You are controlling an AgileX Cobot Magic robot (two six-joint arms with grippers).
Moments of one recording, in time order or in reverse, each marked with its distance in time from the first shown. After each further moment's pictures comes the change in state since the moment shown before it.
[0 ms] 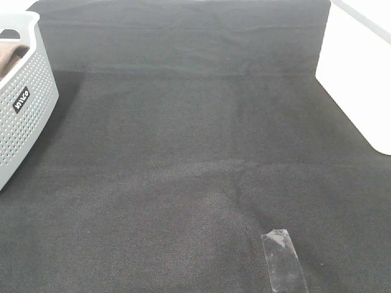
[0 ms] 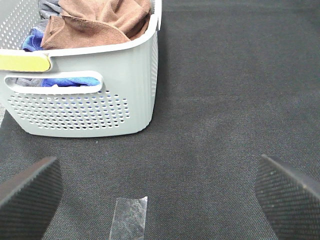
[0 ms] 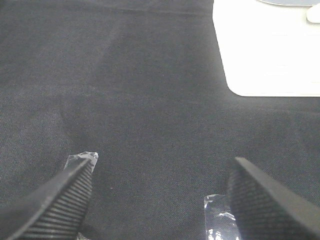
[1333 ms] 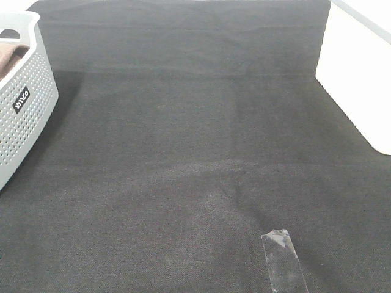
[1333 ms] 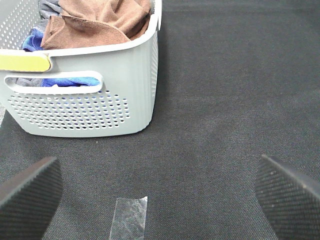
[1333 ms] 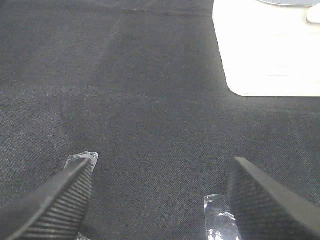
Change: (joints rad) left arm 0.000 0.000 0.000 0.000 0.000 0.000; right arm 0.000 0.000 0.000 0.000 0.000 0.000
